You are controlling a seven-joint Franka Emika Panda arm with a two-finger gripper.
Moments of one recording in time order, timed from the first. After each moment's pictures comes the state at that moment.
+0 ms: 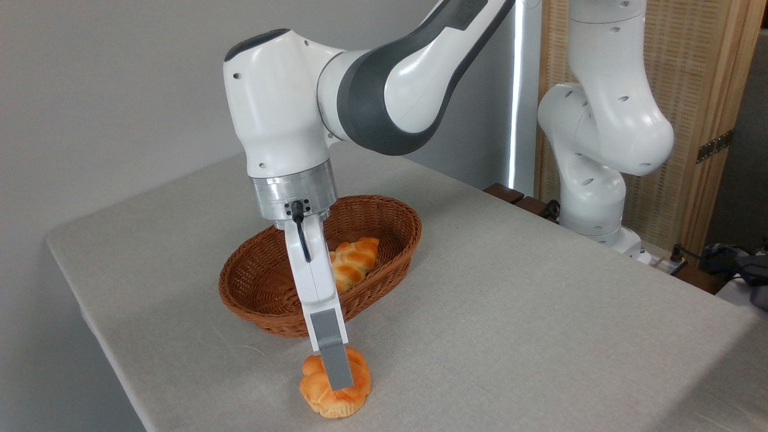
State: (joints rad) arm -0.21 0.08 0.21 -1.94 0.22 2.10 1.15
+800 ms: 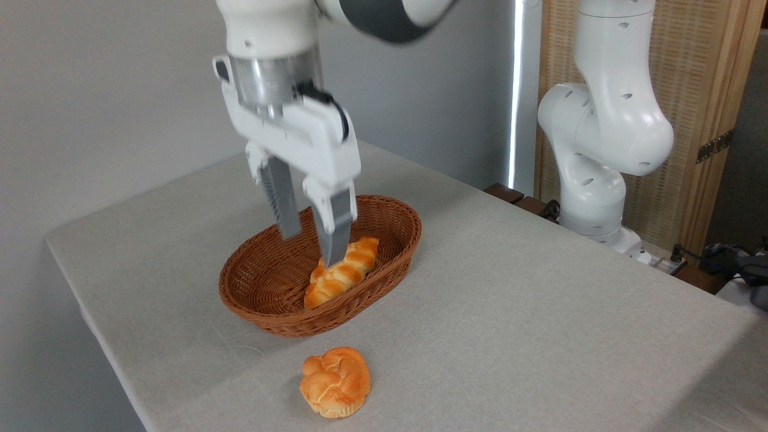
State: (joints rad) arm -0.22 -0.01 0.18 -1.70 -0.06 1.69 0.72
